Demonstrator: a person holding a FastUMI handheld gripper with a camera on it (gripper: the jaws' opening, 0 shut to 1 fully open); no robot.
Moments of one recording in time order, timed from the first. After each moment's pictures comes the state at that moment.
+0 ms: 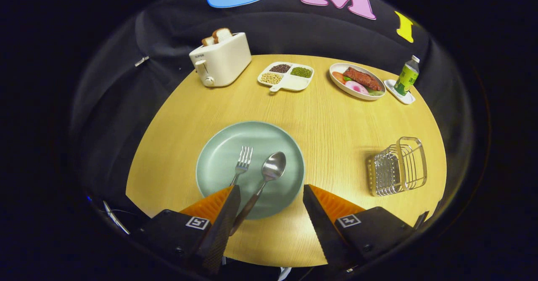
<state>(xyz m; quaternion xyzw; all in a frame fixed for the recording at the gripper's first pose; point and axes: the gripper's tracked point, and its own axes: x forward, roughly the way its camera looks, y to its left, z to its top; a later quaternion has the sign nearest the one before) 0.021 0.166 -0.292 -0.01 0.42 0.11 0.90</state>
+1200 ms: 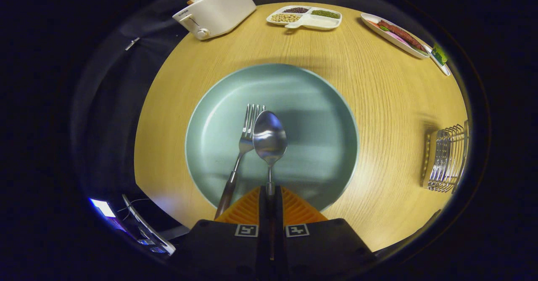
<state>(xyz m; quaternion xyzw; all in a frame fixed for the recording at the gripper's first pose) 0.017 0.191 -0.366 0.04 0.58 0.16 0.80</state>
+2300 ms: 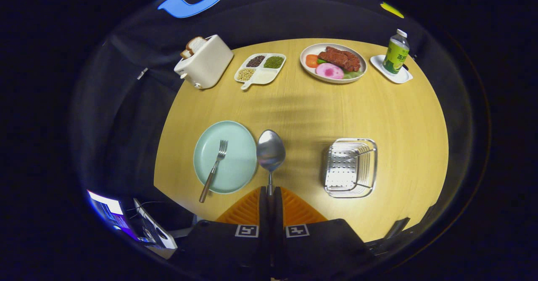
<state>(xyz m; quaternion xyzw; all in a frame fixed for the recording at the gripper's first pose) 0.023 0.007 -0.222 0.07 0.51 0.15 0.84</state>
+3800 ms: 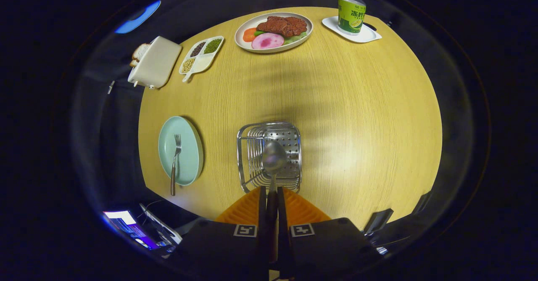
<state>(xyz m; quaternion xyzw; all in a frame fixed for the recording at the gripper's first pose) 0.036 -0.085 -0.273 0.11 0.61 0.09 0.78</state>
